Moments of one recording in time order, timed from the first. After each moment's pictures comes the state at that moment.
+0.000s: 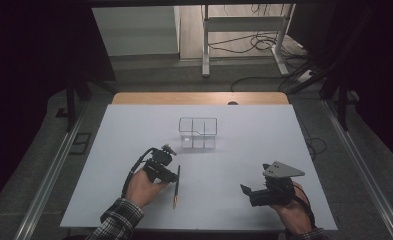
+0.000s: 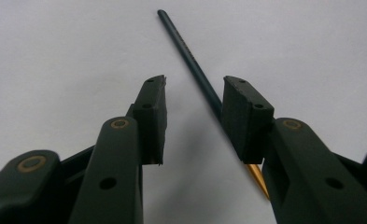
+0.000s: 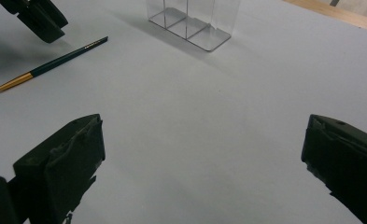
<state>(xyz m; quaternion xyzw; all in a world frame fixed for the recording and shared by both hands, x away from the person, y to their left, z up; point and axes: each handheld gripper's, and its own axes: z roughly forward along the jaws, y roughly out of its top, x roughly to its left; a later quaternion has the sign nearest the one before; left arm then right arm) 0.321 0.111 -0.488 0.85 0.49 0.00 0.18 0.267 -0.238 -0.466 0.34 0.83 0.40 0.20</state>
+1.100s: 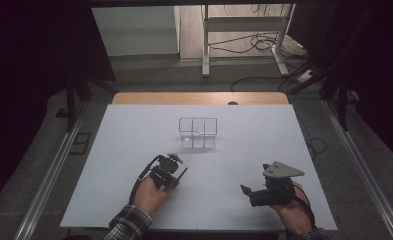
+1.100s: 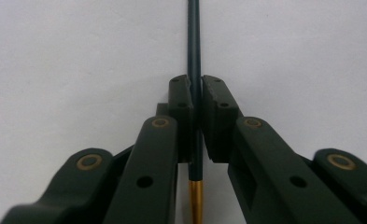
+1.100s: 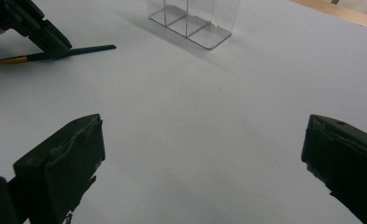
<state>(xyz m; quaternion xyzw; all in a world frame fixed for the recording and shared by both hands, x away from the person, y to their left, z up) 0.312 0.094 -0.506 0.86 0.48 0.02 0.15 0.268 -0.239 -0.466 0.34 0.83 0.40 0.20</state>
